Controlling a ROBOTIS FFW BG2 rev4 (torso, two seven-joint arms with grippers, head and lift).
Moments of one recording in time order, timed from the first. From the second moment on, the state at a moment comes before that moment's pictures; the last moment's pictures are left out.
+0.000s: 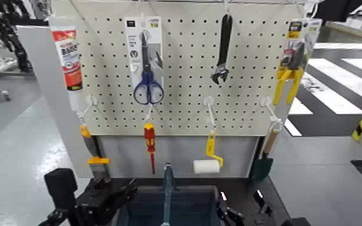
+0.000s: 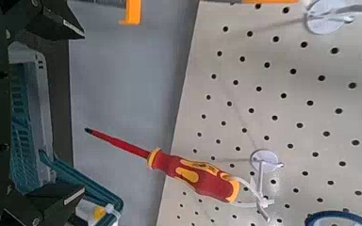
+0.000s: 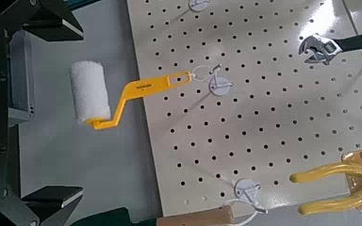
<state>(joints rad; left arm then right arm) 0.22 0.19 -0.02 -1.93 0.44 0.38 -0.20 0.31 -0.11 0.24 -1.68 -0.24 -0.30 0.00</state>
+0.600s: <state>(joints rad) 0.36 0.13 -0.04 -1.91 0.23 0.02 -0.06 0.31 -0.11 0.23 -1.68 -0.24 -0.31 0.00</state>
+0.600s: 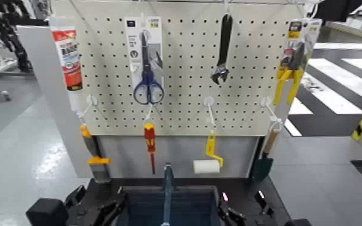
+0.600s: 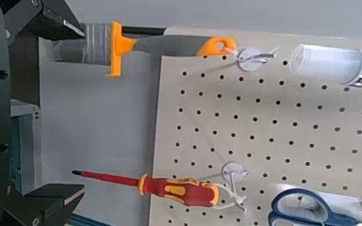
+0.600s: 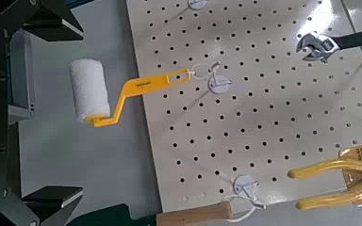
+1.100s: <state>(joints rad) 0.39 0.13 -0.07 -1.91 0.20 -0.07 0.02 0.32 -0.10 0.22 -1.69 -0.24 -0.31 0.00</state>
